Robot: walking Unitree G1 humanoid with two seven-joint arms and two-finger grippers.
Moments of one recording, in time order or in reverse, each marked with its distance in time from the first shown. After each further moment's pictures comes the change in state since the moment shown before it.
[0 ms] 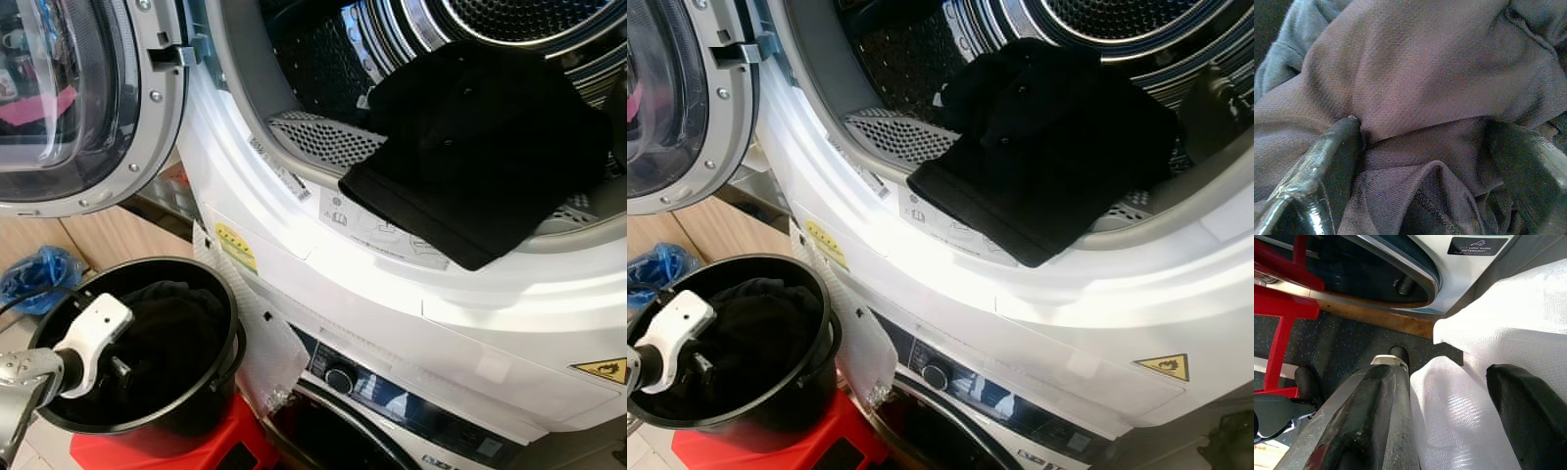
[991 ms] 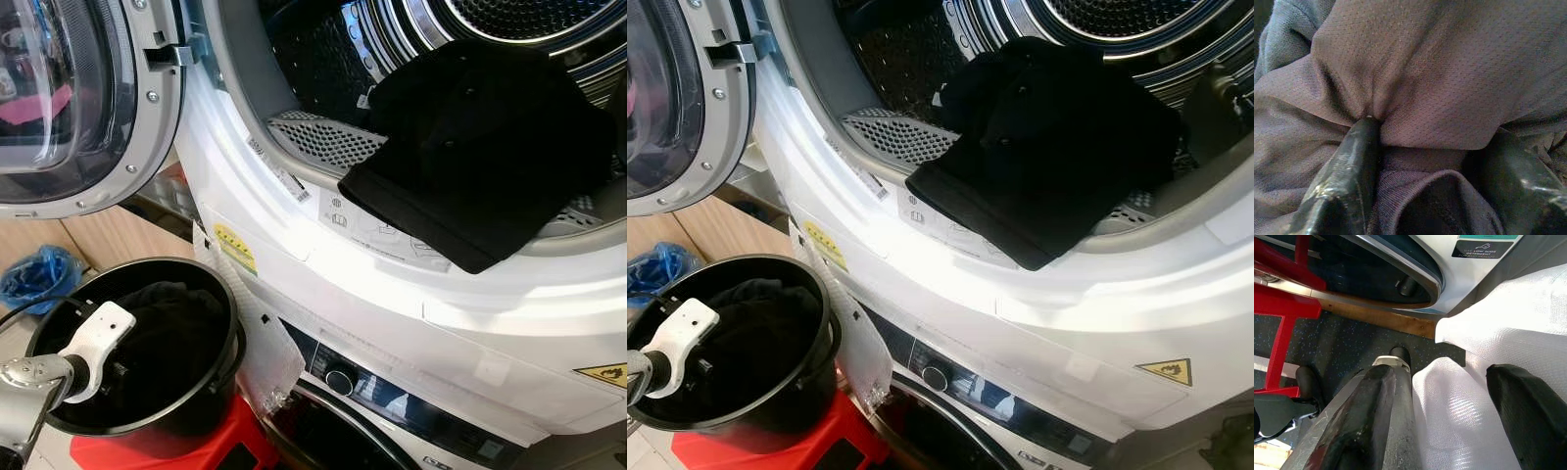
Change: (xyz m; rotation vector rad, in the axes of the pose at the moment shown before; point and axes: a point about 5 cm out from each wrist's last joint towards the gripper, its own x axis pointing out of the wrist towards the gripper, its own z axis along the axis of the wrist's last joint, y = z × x) left arm 0.013 0.001 -0.010 -0.018 0.066 0.089; right arm 0.000 0.001 0.002 -0.003 -0.001 0.003
